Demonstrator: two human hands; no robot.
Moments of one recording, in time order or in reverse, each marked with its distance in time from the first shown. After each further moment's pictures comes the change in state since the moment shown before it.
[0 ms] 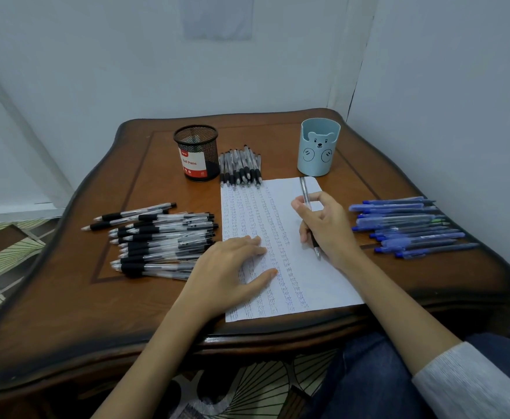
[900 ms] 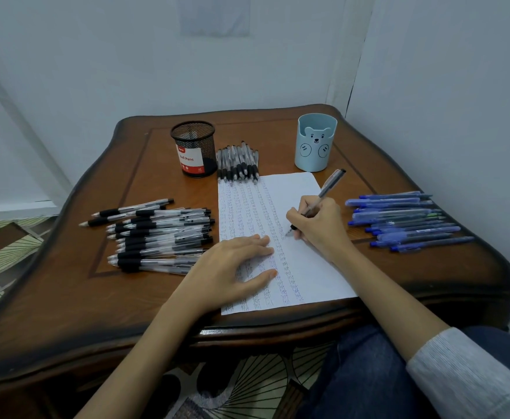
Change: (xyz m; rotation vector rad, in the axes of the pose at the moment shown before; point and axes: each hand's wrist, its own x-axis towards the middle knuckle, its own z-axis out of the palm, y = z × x) left_hand 0.001 -0.003 0.002 -0.095 -0.097 0.126; right_hand -0.002 0.001 0.005 -0.112 0.046 -0.029
